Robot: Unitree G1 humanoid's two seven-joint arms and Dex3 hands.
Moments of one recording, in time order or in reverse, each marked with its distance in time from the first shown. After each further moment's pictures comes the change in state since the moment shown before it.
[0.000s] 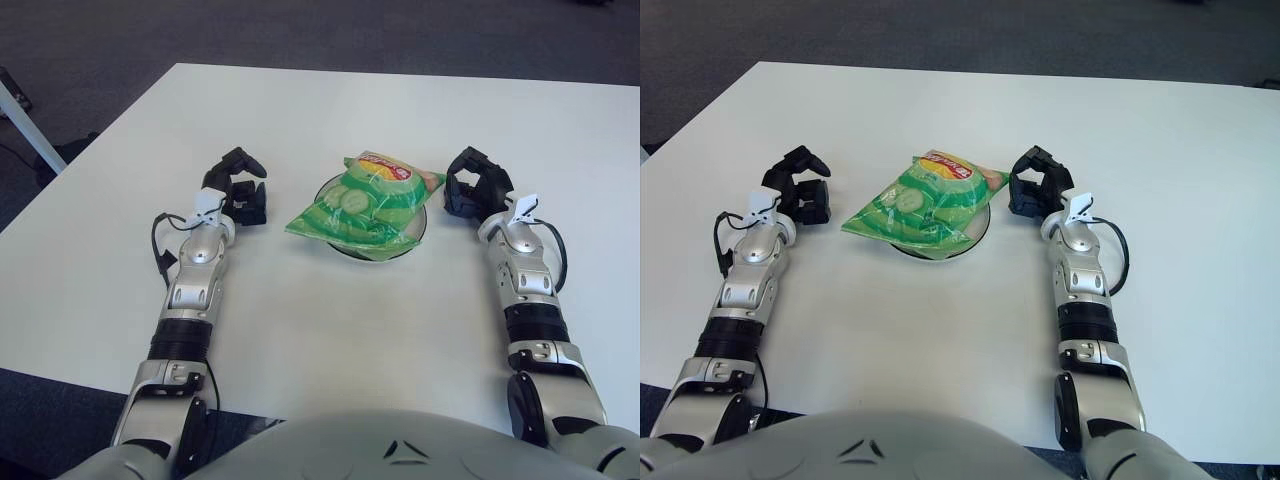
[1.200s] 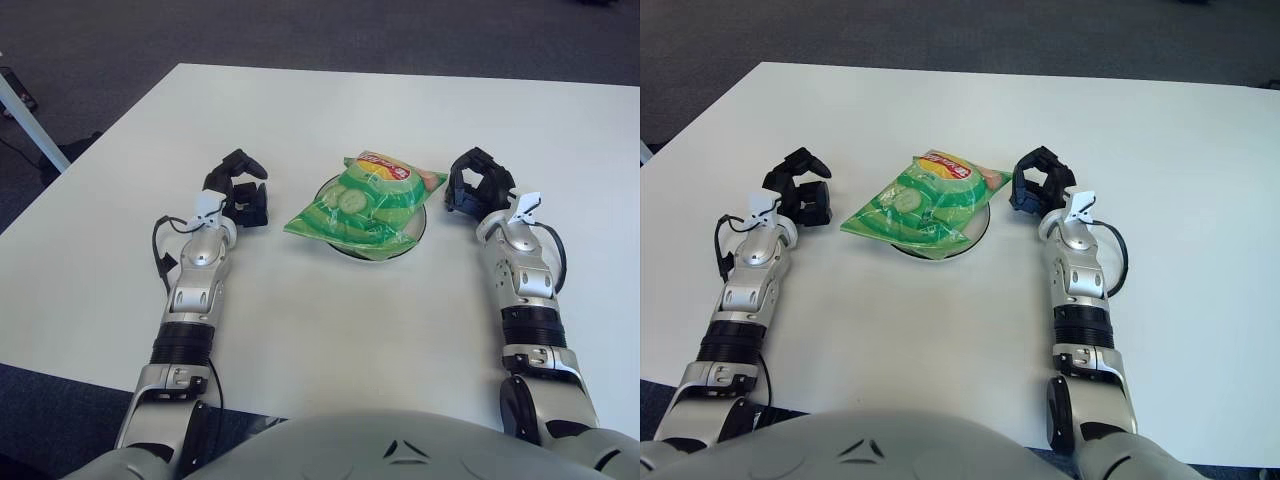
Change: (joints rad) left arm 0.018 -0.019 0.006 -0.026 0.000 0.023 -0.005; right arm 0.017 0.073 -0.050 -0.066 0.021 0.038 -0.155
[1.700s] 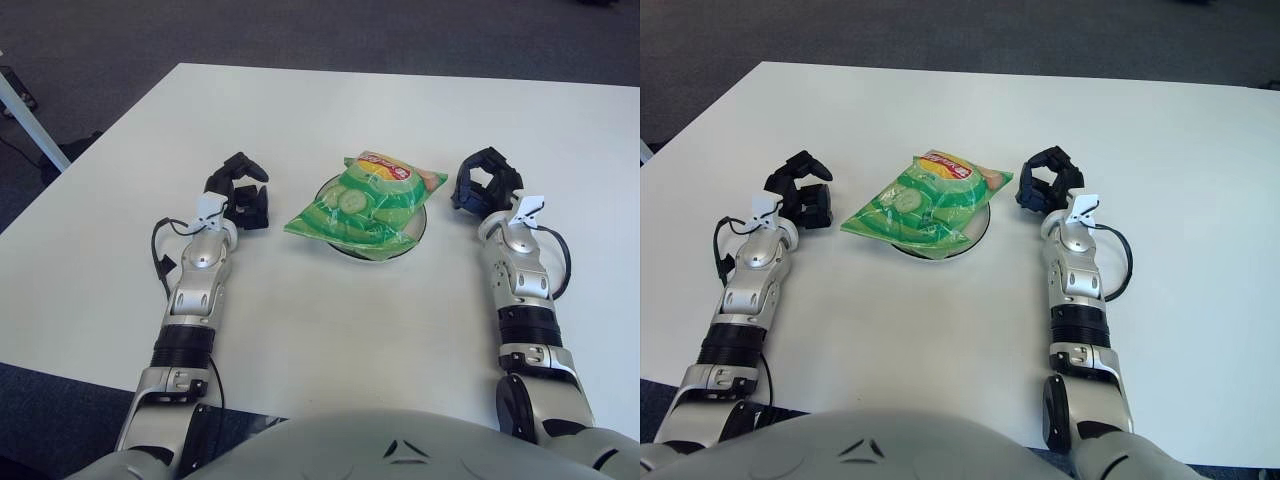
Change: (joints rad) left arm 0.010 -0.003 -0.007 -0.006 0.006 0.018 0.002; right arm -0.009 0.006 -0.016 0.033 -0.010 -0.041 -0.092
